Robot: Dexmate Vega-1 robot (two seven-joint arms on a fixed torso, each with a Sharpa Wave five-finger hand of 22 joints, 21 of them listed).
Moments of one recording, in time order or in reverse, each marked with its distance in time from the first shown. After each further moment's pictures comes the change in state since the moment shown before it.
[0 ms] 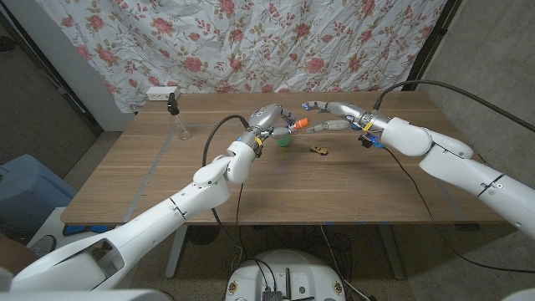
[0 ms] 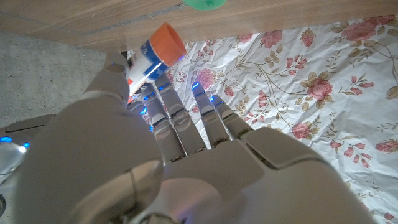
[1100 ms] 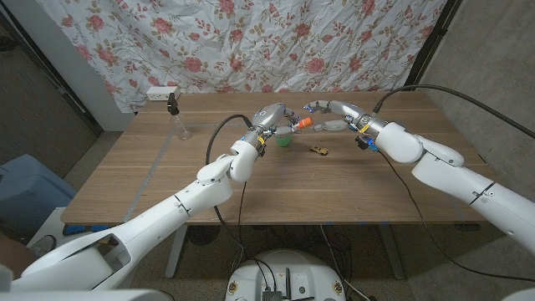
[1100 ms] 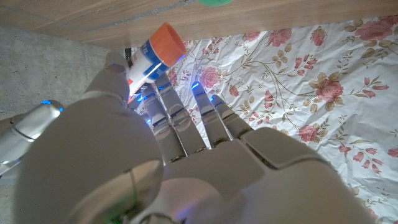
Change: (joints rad) left arm -0.026 -0.020 0.015 0.046 -0.015 -0.041 0.017; left_hand 0.000 0.000 -0.005 0.004 -0.001 0.000 0.000 -0.004 0.000 0.000 0.000 -0.004 -0.001 0.000 0.000 0.000 0.000 0.000 0.000 0.000 0.000; right arm -0.039 0.032 -0.005 -0.021 -0.053 -0.102 -0.132; right_hand 0.156 -0.030 0.023 0.004 -0.035 0.212 -0.094 0.093 0.002 0.221 -0.053 0.060 0.023 0.165 -0.060 0.063 -0.005 0.114 -0.029 0.005 0.000
